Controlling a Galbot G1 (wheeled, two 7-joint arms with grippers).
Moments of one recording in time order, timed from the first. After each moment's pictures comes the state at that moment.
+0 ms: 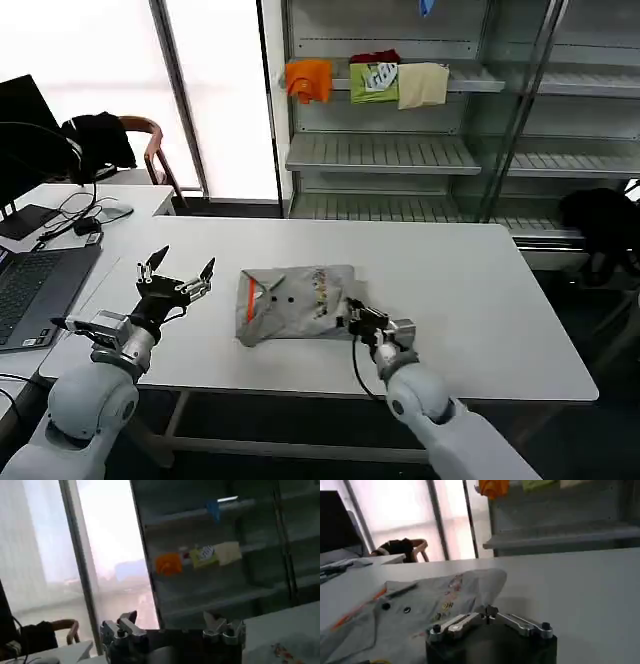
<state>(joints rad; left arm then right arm) 1.13 -0.97 -0.52 -2.04 -0.42 0.34 -0.05 -0.88 1.12 -0.04 1.75 0.69 -0.31 0.32</state>
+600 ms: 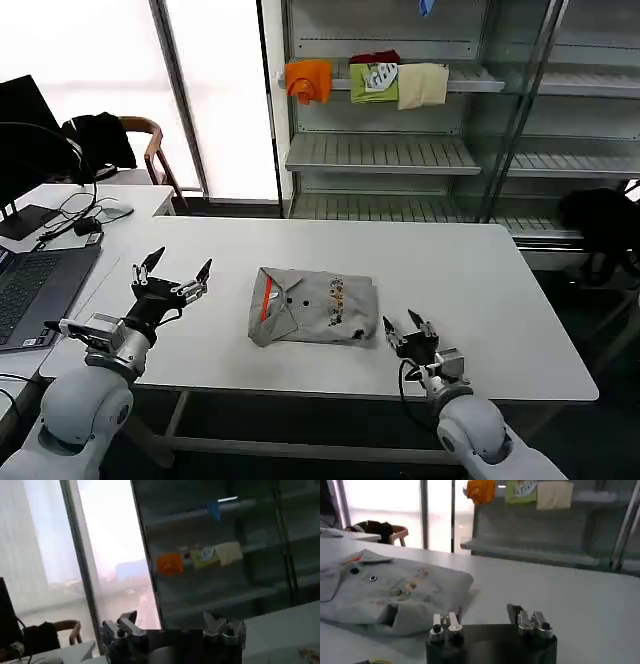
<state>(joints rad) 1.16 -0.96 -0.55 -2.06 -0.42 0.34 -0.05 -1.05 0.97 0.09 1.86 0.52 -0.25 0.28</state>
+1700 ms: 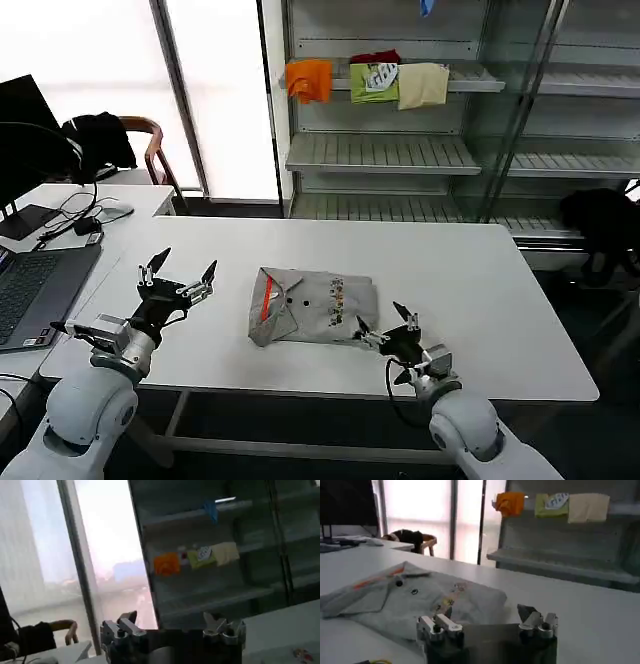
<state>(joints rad) 1.16 -0.97 -0.53 -2.06 -0.42 0.34 -0.05 -1.02 1.00 0.05 1.87 0.46 -0.29 0.16</state>
